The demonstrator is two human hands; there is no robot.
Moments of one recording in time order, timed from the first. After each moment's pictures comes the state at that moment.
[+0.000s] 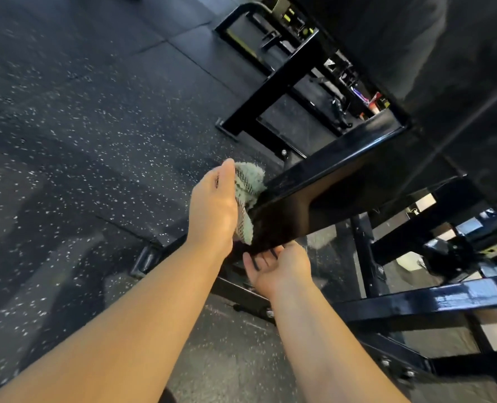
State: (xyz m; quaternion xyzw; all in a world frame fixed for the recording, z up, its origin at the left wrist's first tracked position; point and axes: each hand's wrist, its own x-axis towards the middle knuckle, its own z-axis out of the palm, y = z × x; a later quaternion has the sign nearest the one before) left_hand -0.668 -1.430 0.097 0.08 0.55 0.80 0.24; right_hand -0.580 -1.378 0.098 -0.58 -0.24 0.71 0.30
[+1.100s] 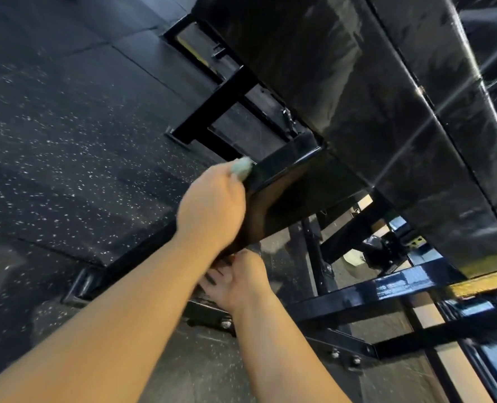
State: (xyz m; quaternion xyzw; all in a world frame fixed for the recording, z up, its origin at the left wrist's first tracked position) left_hand -0.656 -1.404 0.146 0.32 0.71 0.61 0.15; right_hand -0.570 -1.371 0.109 -0.57 -0.31 0.72 0.24
